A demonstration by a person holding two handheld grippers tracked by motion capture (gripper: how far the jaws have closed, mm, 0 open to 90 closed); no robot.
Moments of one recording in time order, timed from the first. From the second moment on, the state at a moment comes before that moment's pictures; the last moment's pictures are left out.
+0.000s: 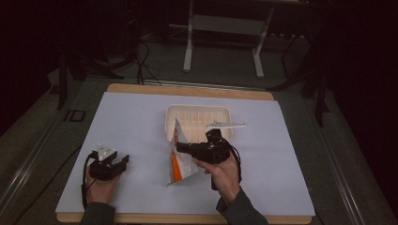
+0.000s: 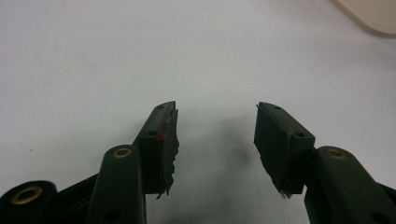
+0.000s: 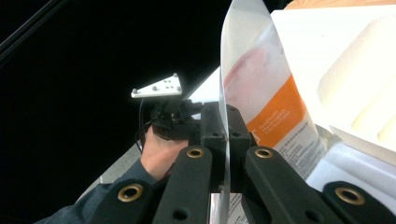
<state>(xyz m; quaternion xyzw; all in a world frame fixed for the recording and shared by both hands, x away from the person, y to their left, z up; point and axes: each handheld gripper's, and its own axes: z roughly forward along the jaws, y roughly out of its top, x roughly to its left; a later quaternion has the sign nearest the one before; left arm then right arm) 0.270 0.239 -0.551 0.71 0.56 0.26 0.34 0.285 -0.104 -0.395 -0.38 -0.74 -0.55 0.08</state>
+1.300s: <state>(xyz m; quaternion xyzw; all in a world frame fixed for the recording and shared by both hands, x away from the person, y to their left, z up) 0.269 0.238 -0.551 0.71 0.56 0.26 0.34 0.324 -0.103 -0.351 -0.39 -0.74 -0.55 0.01</state>
